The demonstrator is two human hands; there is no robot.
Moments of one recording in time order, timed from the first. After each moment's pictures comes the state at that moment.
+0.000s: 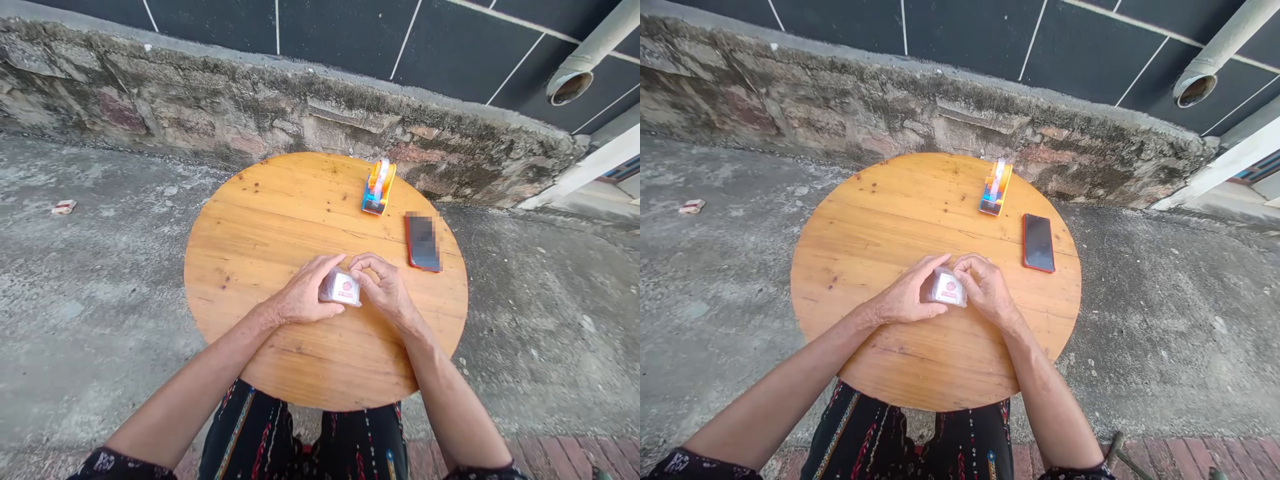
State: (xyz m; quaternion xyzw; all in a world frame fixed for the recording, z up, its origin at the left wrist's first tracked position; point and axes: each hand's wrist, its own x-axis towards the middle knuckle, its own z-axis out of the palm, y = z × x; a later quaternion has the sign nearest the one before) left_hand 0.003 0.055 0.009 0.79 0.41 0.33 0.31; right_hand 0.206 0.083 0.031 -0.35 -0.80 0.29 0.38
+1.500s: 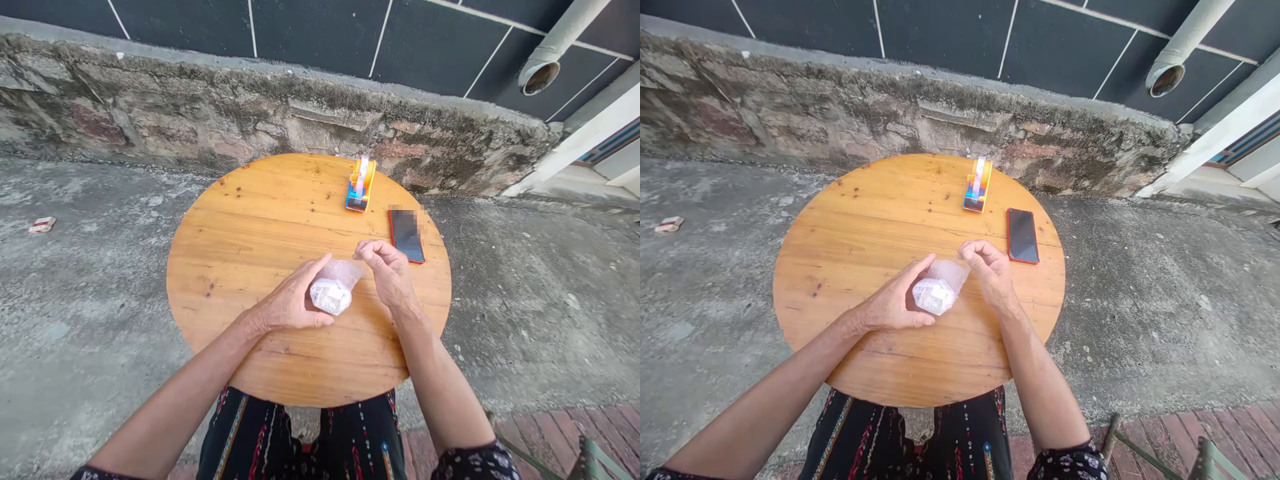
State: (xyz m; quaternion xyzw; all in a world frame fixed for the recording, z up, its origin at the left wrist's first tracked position) left_hand 0.008 0.047 0.004 0.80 0.39 0.33 0.32; right_hand 0.223 0.090 0.034 -0.32 -0.60 0.48 0.55
